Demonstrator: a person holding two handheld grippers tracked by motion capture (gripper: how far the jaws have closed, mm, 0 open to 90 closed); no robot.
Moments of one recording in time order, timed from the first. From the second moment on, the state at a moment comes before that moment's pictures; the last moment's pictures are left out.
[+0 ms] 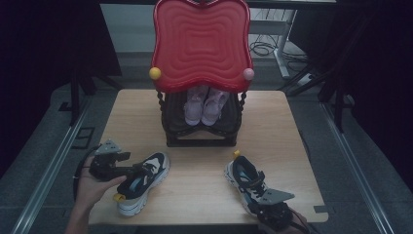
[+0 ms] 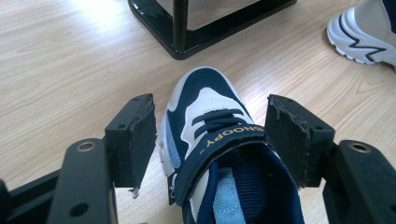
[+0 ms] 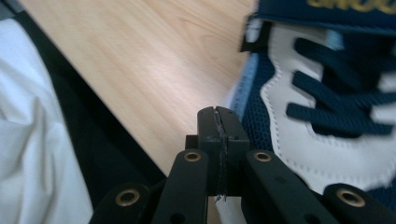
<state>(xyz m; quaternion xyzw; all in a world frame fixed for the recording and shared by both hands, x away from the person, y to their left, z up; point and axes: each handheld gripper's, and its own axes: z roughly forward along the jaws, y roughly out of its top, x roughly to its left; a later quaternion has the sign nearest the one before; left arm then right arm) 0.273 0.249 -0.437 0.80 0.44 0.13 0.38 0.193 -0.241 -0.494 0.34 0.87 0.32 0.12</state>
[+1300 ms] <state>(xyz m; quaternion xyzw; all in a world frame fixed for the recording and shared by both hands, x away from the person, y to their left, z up) 0.273 0.251 -0.436 0.80 0.44 0.13 0.39 0.303 -0.317 -0.490 0.45 0.82 0.32 0.15</state>
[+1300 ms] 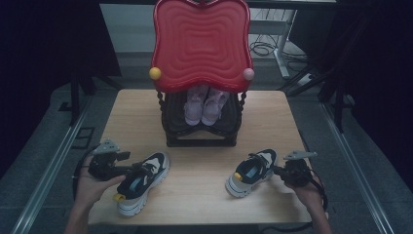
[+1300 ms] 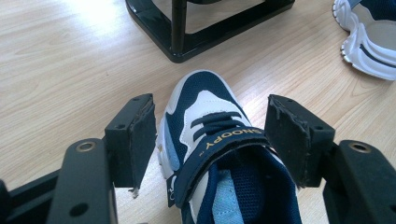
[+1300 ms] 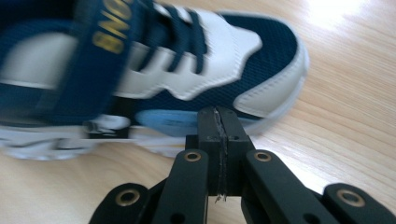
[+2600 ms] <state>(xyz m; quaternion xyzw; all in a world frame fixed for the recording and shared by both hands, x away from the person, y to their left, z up) 0.274 0.241 -0.442 0.81 0.43 0.12 0.38 0.287 -0.182 -0.437 0.30 0.89 0.30 0.14</state>
